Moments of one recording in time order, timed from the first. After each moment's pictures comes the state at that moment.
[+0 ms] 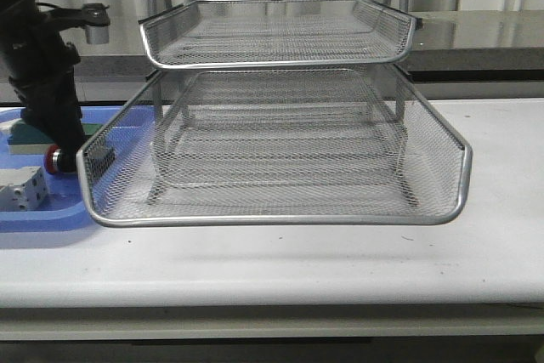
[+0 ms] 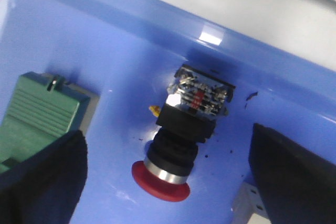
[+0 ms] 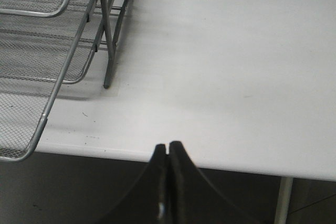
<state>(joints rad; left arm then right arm) -0.05 2.20 -1.83 -0.23 1.03 1.17 0.27 0.49 -0.71 -0.21 0.86 0.22</state>
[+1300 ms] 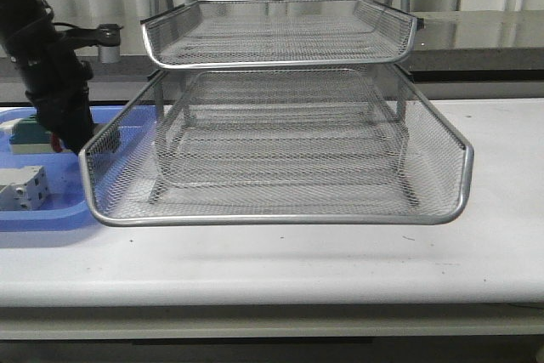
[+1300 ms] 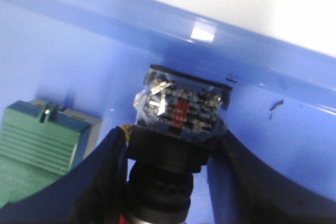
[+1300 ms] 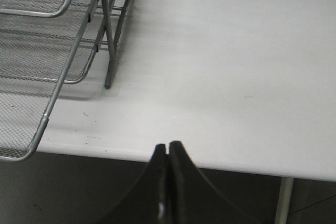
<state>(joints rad) -0.05 2.32 -2.01 -0.25 1.13 1.24 0.27 0.49 -0.71 -0.21 0.86 0.22</state>
